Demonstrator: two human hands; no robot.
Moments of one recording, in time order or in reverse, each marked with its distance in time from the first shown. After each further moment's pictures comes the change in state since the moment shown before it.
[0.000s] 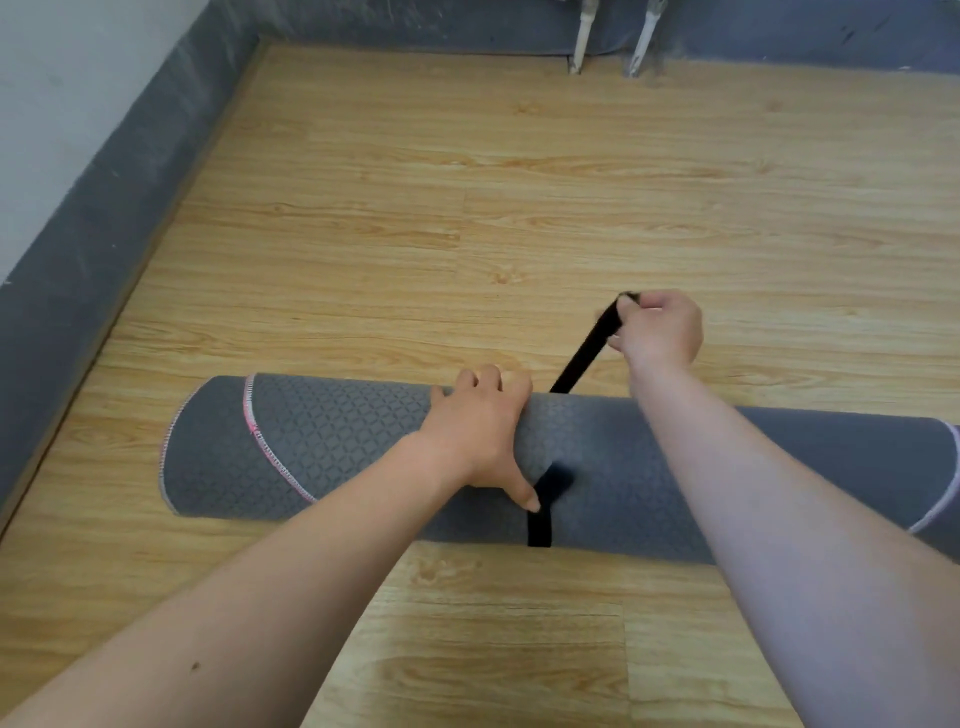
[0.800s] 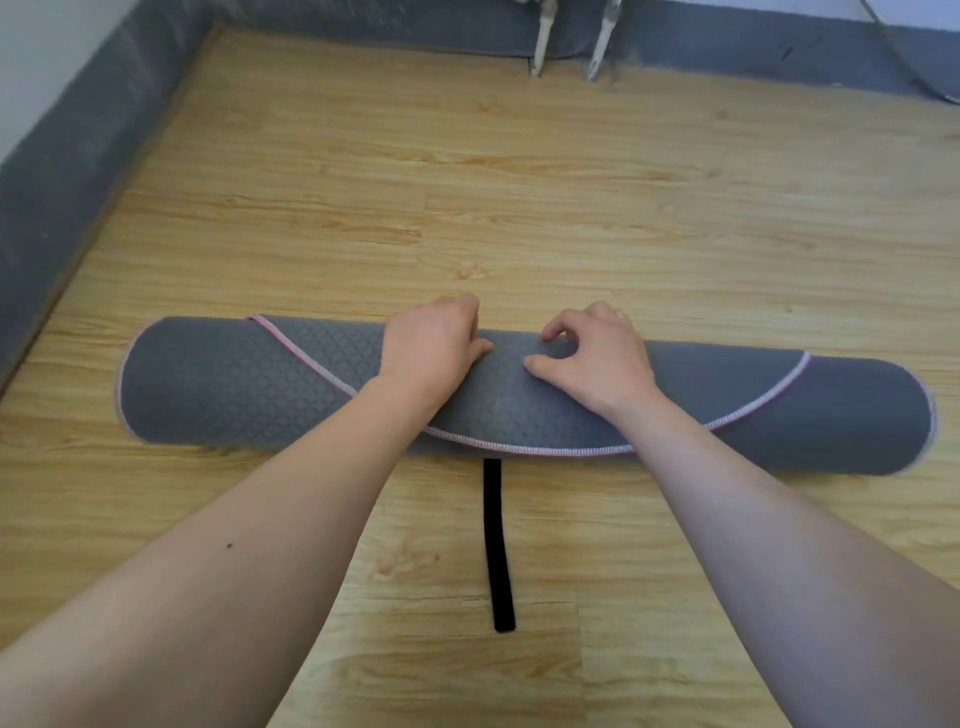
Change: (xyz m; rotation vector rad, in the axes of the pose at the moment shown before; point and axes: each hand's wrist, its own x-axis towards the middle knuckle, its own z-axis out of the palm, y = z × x) left_hand 0.041 -0.003 -0.024 -0.035 0.650 -0.081; right_hand -0.020 0.007 -0.040 -0.842 -0.342 -0.576
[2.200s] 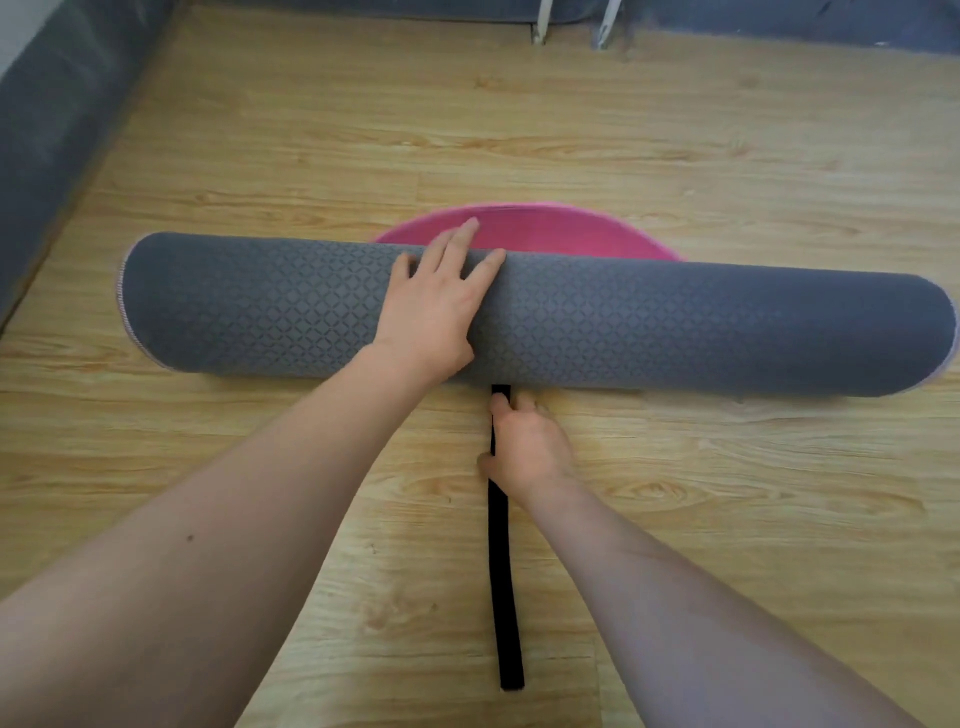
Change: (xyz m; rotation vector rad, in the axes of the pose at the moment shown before) left_hand 0.057 -0.014 0.016 0.274 -0.152 0.169; right_hand -0.002 -0.012 0.111 -0.224 -0.342 0.048
